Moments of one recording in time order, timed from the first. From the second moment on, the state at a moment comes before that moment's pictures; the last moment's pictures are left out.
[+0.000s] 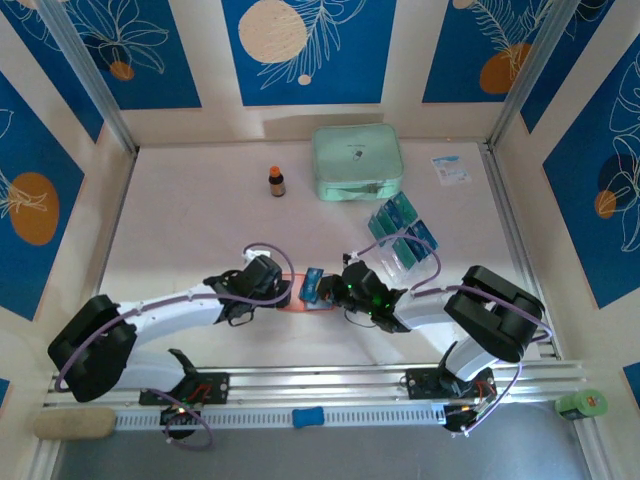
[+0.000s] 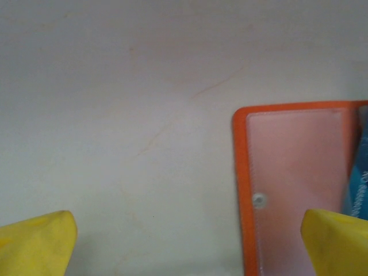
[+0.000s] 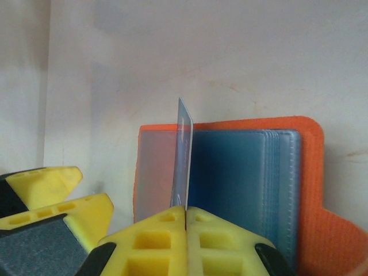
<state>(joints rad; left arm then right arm) -0.80 1.31 0.59 -0.33 -0.30 -0.63 0.90 1.54 0.43 0.53 -0.01 1.14</state>
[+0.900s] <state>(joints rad) -0.80 1.39 0.57 -0.32 -0.31 -0.63 0.90 1.56 0.43 0.53 -0.07 1.17</state>
